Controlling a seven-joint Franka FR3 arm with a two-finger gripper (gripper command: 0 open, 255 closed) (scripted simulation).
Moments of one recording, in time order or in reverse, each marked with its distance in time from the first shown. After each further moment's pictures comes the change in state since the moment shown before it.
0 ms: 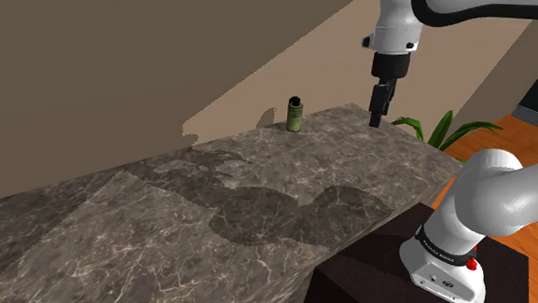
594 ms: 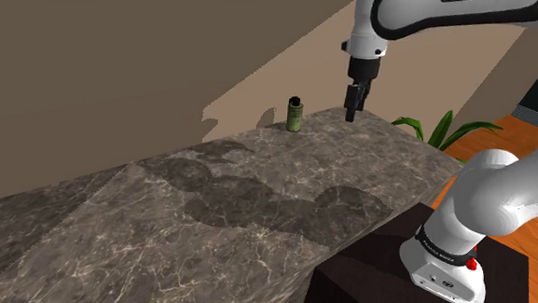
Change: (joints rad) arm -0.026 0.203 -0.053 0.048 -0.055 0.193 -0.075
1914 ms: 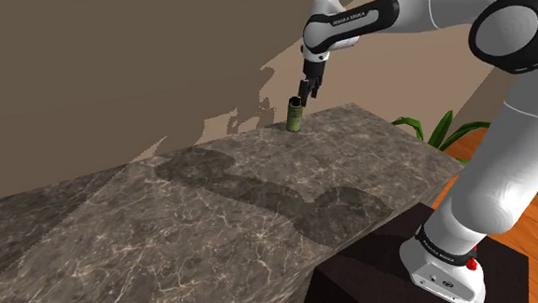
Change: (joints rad) arm -0.057 0.677 -0.115 0.467 0.000 0.330 -0.192
